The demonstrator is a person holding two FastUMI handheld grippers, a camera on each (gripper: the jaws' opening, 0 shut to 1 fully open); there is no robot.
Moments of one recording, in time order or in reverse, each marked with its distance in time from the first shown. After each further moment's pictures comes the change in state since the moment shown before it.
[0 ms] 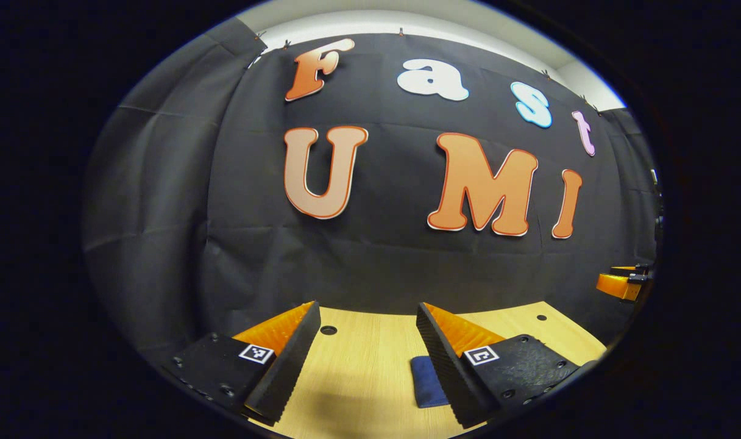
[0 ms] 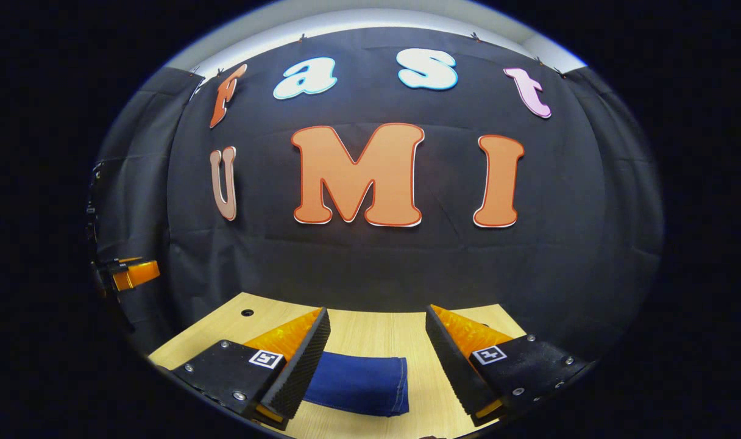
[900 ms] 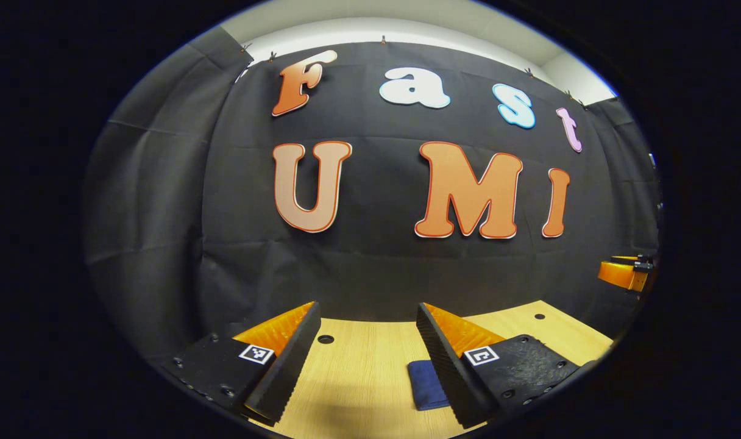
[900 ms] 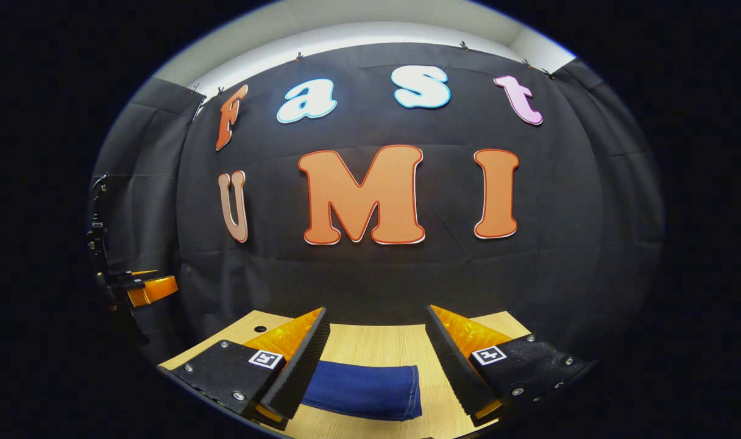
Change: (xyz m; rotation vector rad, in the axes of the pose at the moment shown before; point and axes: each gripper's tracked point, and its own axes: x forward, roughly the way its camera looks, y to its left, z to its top) left arm -0.010 -0.026 0.009 0.027 -0.033 -0.032; right arm -0.016 0.010 0.016 0.080 -0.086 0.029
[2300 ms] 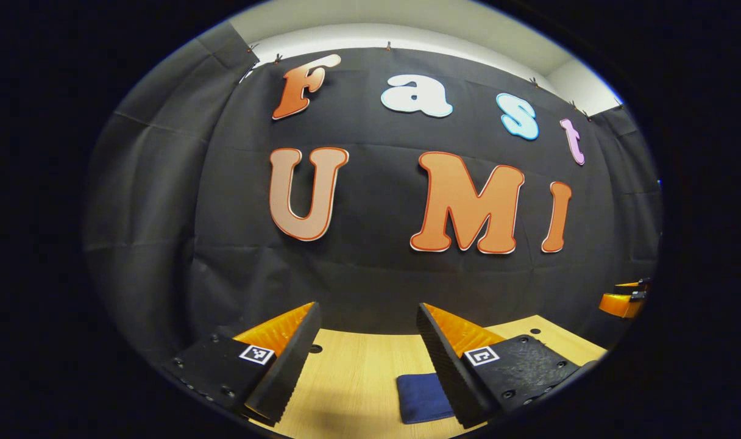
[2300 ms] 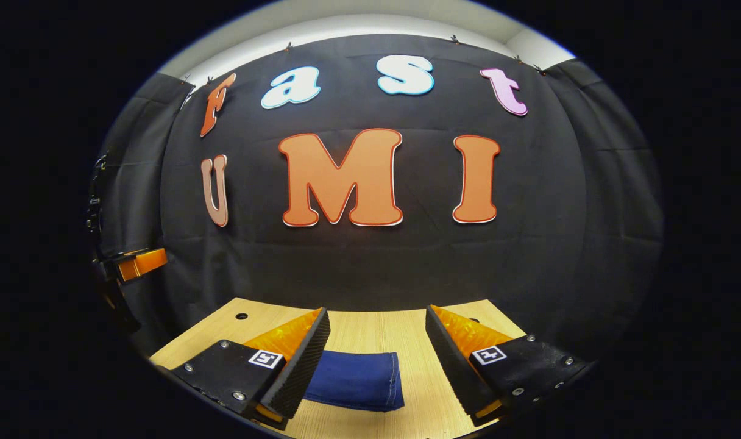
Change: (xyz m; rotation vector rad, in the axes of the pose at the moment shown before) left arm 0.012 -0.045 0.113 -0.047 -0.045 -0.037; right arm -0.005 -0.032 -0.029 -0.007 0.051 -0.086
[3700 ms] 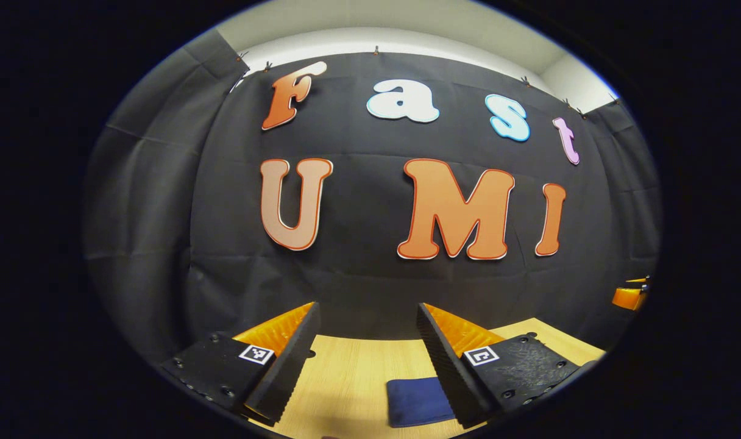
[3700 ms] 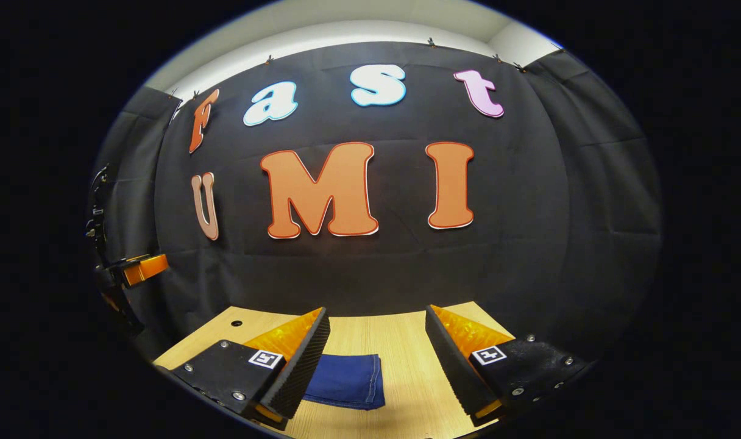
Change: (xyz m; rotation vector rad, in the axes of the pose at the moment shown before) left arm -0.012 -0.034 0.020 0.047 -0.045 0.013; right arm -0.023 -0.054 0.012 0.059 -0.023 -0.017
